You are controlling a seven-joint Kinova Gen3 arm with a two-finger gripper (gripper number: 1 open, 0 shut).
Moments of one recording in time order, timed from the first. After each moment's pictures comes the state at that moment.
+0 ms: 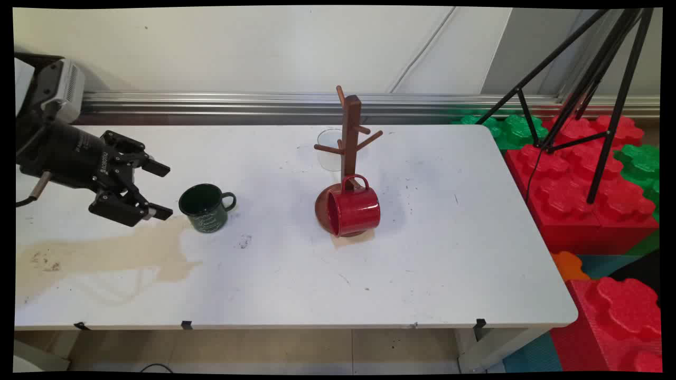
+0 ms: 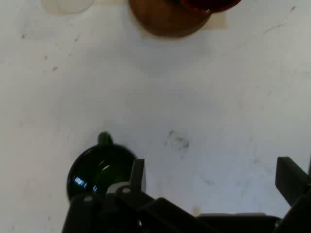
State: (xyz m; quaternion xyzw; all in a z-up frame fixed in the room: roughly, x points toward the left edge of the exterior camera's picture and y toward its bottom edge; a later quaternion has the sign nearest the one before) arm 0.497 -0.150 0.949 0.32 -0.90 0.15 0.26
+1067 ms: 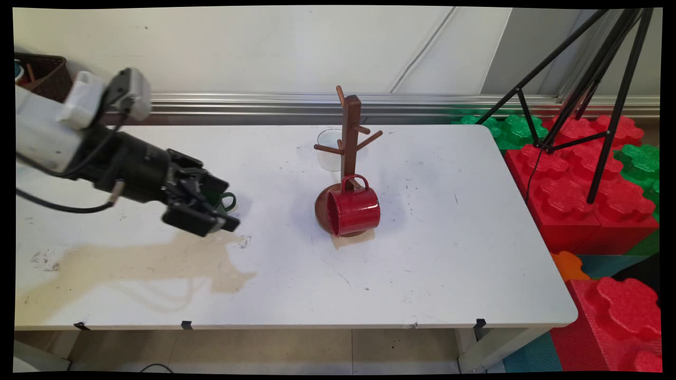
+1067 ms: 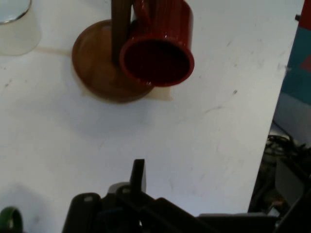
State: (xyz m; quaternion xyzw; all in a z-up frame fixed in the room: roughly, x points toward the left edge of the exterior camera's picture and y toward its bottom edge) arm 0.419 -0.172 0.935 0.38 -0.86 0.09 0.34
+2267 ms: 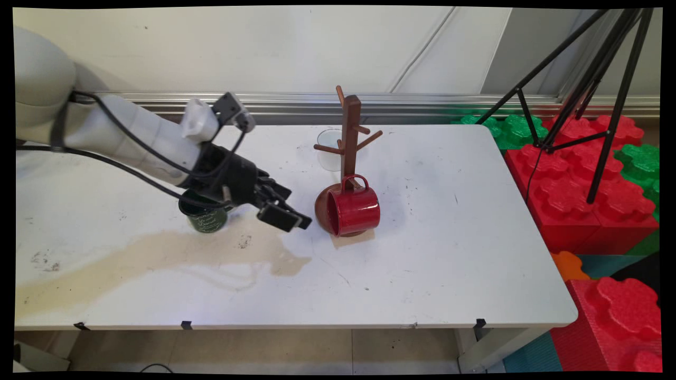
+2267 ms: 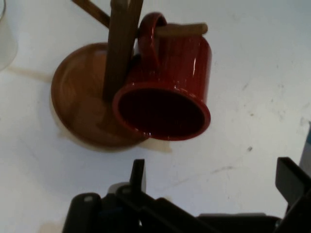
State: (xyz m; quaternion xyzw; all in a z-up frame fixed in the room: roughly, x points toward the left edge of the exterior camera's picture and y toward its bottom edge) arm 0.349 -0.244 0.877 0.42 -0.83 0.07 0.35
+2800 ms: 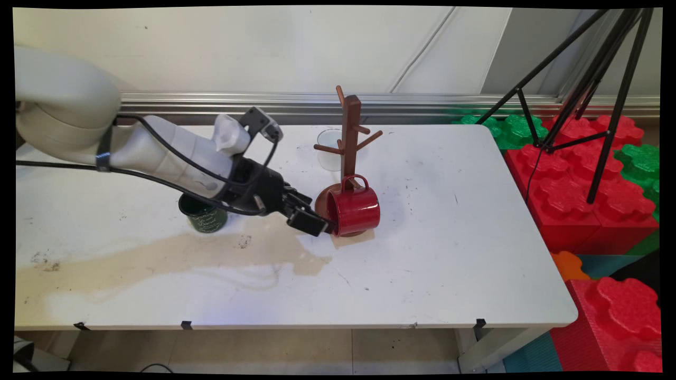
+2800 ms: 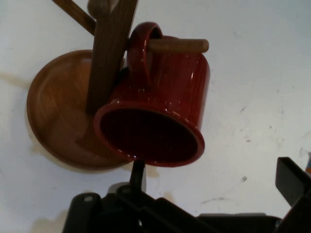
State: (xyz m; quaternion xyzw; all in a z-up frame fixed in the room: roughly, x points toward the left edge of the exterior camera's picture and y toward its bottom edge) arm 0.319 -0.258 0.849 0.45 -0.81 0.06 0.37
